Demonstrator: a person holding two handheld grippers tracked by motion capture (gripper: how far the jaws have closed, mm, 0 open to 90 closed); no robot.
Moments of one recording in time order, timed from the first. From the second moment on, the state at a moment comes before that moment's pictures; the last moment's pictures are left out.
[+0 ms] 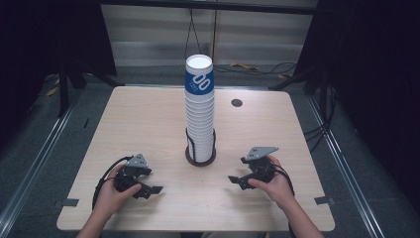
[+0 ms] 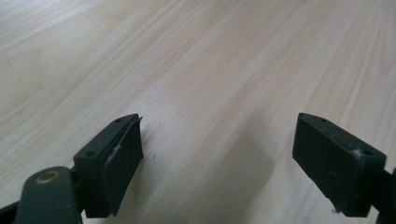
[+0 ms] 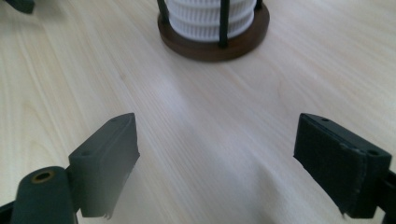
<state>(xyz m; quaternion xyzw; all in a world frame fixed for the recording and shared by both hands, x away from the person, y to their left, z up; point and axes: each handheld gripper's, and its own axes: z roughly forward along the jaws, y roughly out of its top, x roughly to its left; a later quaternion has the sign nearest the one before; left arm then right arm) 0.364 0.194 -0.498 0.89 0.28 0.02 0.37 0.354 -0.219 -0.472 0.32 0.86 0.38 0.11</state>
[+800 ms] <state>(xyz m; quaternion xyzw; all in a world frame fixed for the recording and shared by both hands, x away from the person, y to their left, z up) 0.390 0.170 -0.417 0.89 0.24 0.02 0.39 0.384 -0.202 -0.375 0.30 0.86 0.41 0.10</state>
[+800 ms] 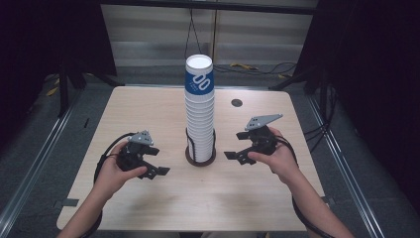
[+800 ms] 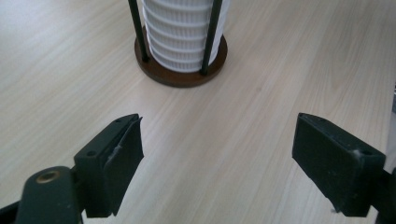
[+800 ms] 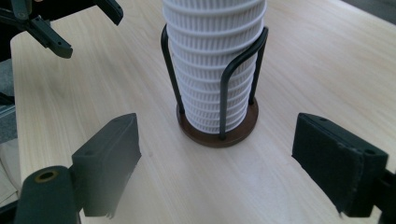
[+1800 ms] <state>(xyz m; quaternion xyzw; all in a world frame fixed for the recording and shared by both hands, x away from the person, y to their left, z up) 0.422 0.137 -0.356 0.90 0.20 0.04 0.39 0.412 -0.187 -0.293 0.27 0.87 0.40 0.11</state>
